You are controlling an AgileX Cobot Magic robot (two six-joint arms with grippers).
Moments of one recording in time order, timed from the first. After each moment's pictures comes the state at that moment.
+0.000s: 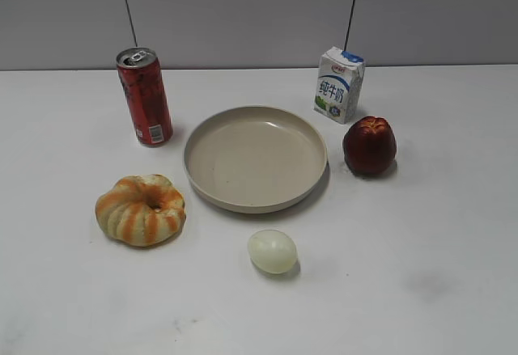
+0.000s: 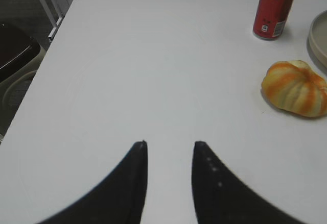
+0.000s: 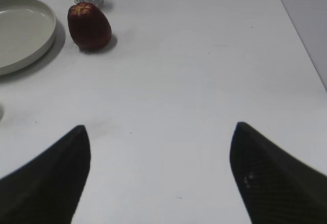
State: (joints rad) left arm -0.07 0.00 -0.48 0.00 1.09 0.08; right arm 0.03 -0.01 -0.50 0.06 1.05 0.02
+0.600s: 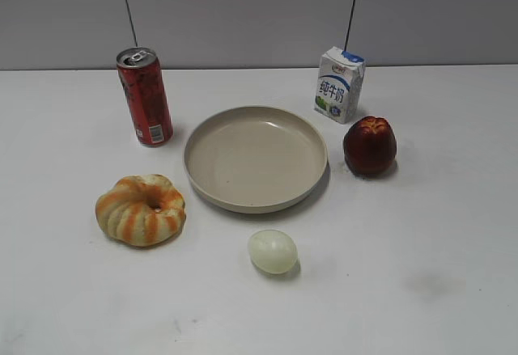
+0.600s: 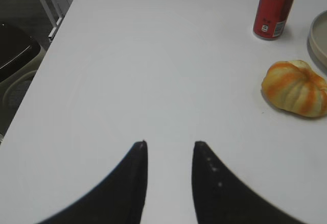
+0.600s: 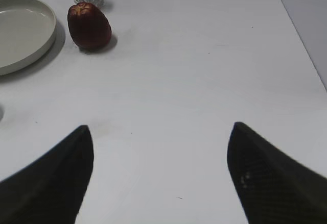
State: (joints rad) left arm -0.07 0.00 -0.48 0.00 1.09 0.08; right arm 0.03 -0.01 -0.50 0.07 1.05 0.05
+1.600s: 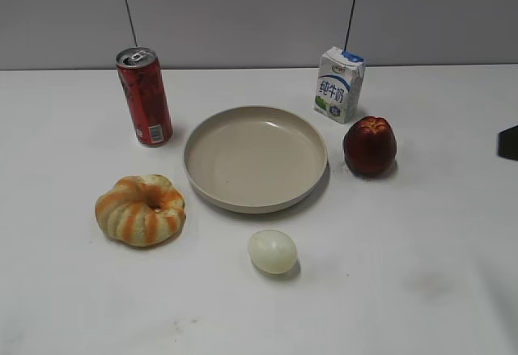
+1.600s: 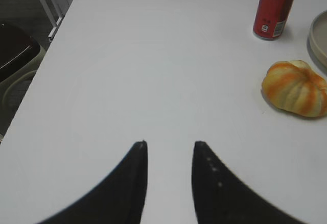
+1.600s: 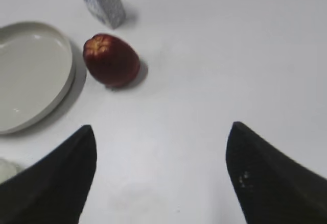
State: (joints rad) left arm -0.07 0.00 -0.48 0.00 1.09 0.08; right arm 0.07 0.96 -0.60 0.44 0.50 -0.21
